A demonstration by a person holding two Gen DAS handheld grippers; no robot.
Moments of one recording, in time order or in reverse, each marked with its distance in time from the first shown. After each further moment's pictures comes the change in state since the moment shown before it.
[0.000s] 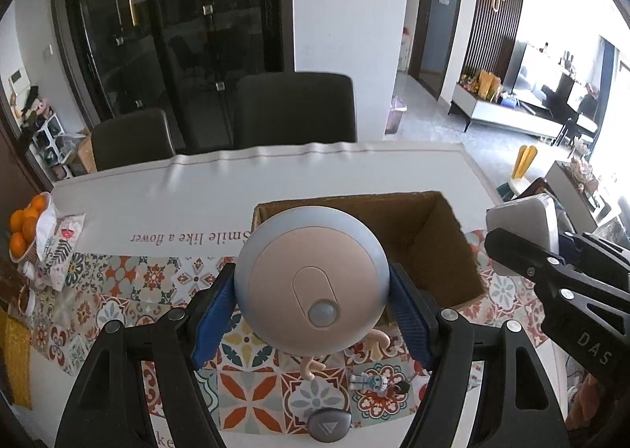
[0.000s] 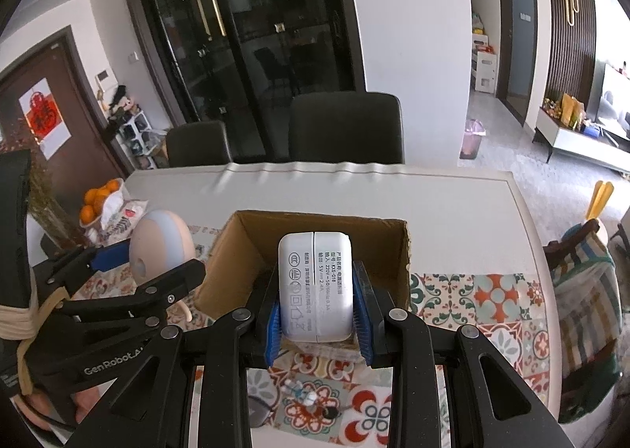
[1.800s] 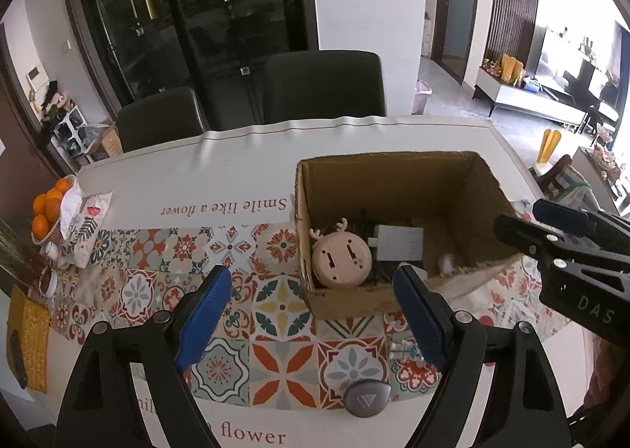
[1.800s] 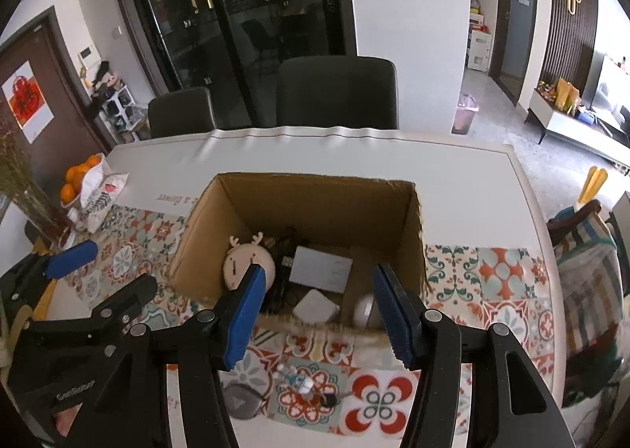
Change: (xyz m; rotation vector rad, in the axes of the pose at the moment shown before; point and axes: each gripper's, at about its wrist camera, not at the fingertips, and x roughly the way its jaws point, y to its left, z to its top) left arm -0.009 0.022 -0.042 0.005 0.041 0.090; right arm 0.030 0.008 -0.019 0.003 0.103 -0.052
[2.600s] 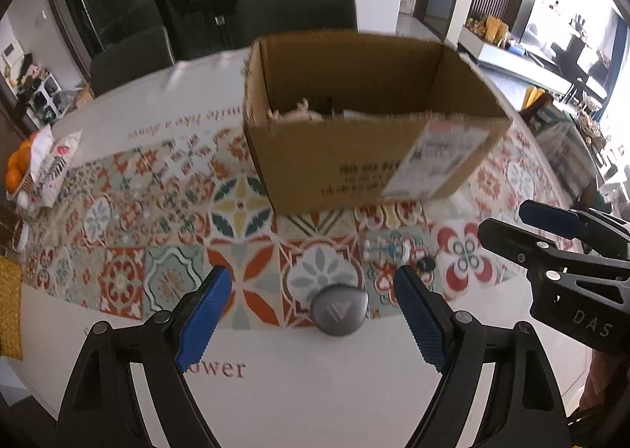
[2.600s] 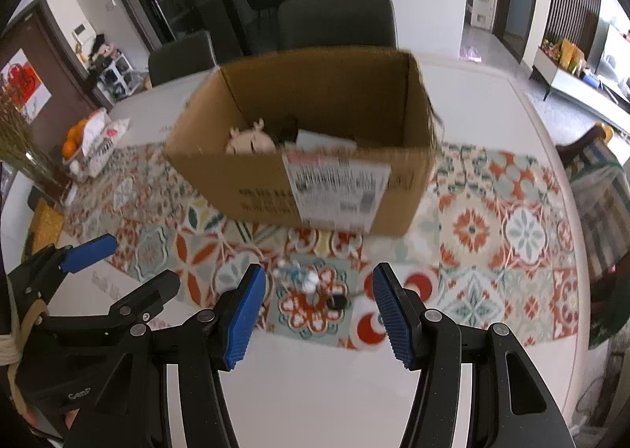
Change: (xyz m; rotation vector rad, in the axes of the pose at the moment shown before) left arm 0.025 -0.024 -0.094 0.015 0.180 -0.081; right arm 0.013 -0.003 -0.102 0.030 0.173 0.022
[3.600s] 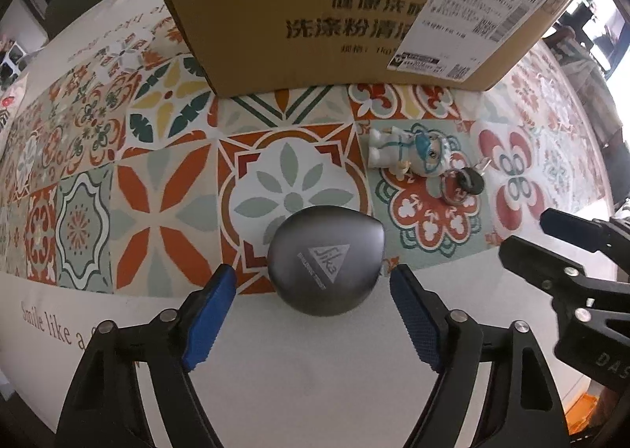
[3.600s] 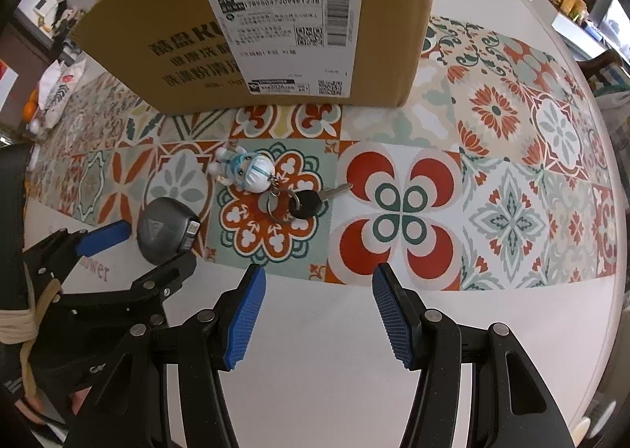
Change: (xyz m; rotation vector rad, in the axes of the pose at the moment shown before) left arm 0.116 -0.017 -0.047 0.021 0.257 -0.051; right arm 0.087 -0.021 -0.056 0.052 0.257 -0.042
